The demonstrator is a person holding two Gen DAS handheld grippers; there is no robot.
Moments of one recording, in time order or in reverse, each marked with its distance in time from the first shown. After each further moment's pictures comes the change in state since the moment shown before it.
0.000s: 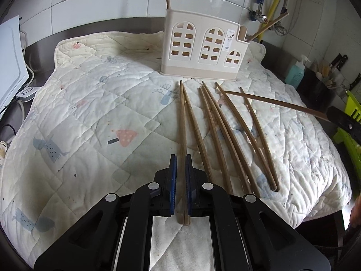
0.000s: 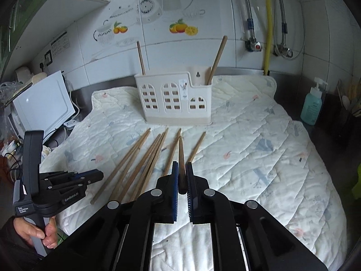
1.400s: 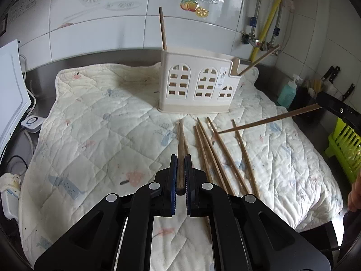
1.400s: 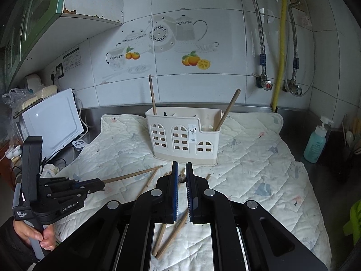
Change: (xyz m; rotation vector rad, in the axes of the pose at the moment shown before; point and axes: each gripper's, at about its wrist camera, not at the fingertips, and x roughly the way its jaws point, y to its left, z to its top) left arm -0.036 0.000 0.050 0.025 -0.108 -0.005; right arm -0.009 0.004 0.060 -0.062 -0.102 0.056
